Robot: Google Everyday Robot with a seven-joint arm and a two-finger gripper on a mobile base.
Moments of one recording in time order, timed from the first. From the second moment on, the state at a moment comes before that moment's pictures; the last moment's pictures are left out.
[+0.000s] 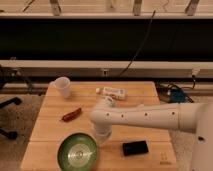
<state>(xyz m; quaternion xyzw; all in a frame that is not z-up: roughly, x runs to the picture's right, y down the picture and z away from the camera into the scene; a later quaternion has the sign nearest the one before) -0.033 0.290 0.747 -0.36 -0.21 -0.36 0.83</state>
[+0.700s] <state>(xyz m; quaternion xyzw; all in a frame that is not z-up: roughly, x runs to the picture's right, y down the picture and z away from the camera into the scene) -0.071 0.303 0.731 -0.36 -0.23 -0.41 0.81</state>
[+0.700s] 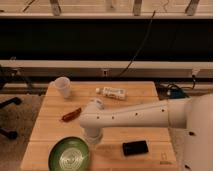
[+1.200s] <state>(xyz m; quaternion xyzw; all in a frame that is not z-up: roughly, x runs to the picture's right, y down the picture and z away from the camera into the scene) -0.092 0.310 0.724 -0.36 -0.24 -0.44 0.79</state>
